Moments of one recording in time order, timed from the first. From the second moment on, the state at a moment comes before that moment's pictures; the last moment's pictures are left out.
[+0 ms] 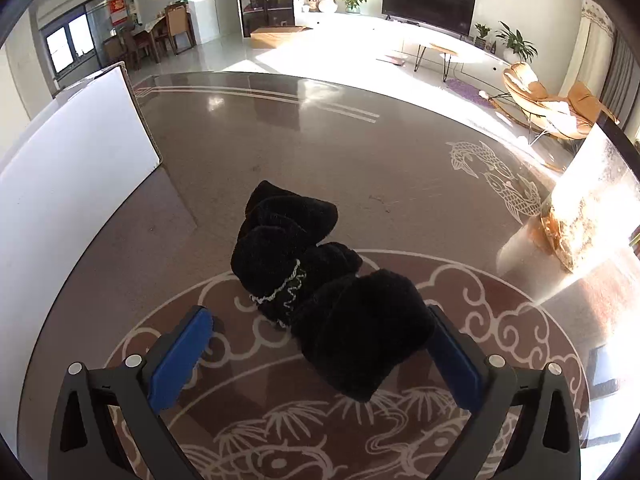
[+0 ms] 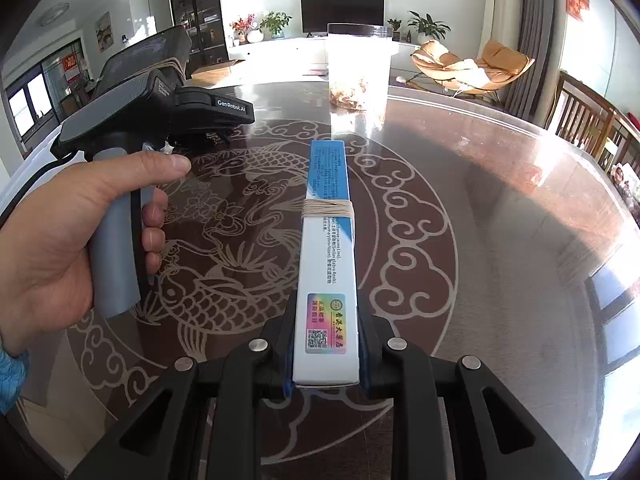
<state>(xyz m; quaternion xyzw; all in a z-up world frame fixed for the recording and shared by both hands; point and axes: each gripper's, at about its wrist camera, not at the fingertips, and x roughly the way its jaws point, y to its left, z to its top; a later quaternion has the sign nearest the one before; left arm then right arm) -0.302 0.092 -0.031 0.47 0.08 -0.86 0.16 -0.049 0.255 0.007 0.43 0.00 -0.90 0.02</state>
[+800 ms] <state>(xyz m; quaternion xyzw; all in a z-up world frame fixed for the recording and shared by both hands) -0.241 0.029 -0.023 0.43 -0.01 -0.90 -0.05 -0.047 0.257 0.008 0.43 0.01 -0.90 0.02</state>
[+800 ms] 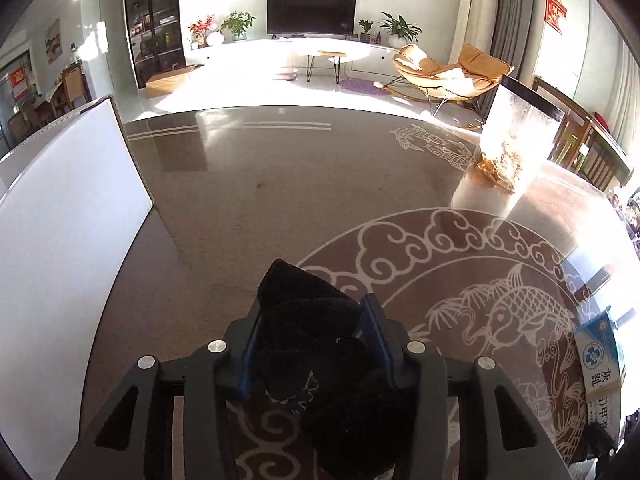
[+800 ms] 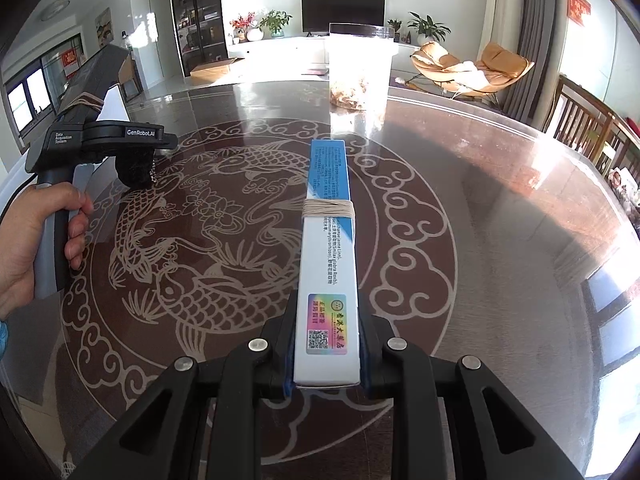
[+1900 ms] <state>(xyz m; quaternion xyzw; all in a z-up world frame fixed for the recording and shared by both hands) -0.012 -0.033 -0.019 0.43 -0.01 -0.89 -0.14 0.008 0.179 0.007 0.43 0.04 -0.90 0.09</state>
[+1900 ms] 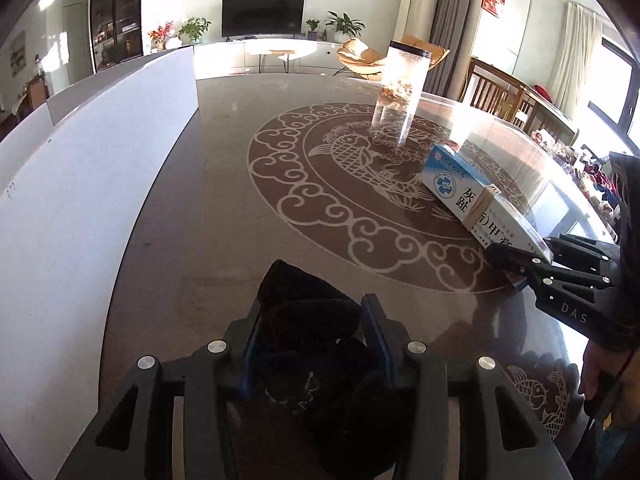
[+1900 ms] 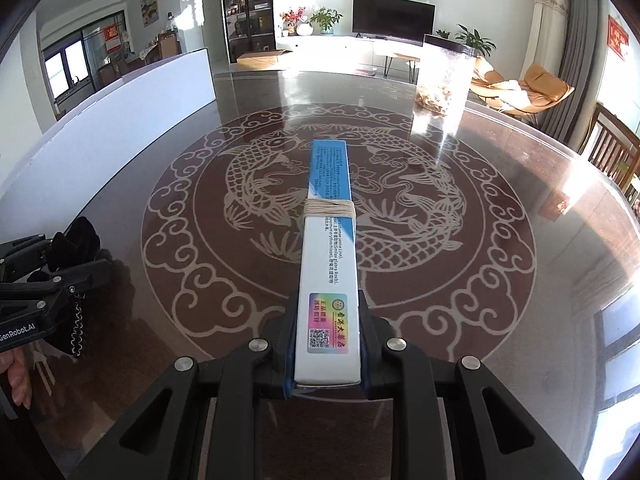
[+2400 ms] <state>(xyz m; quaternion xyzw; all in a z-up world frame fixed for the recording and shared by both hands) -0.012 -0.037 -0.028 0.46 -0.04 -0.88 -0.08 0.021 0.174 0.007 0.43 -0.01 -0.90 0.07</state>
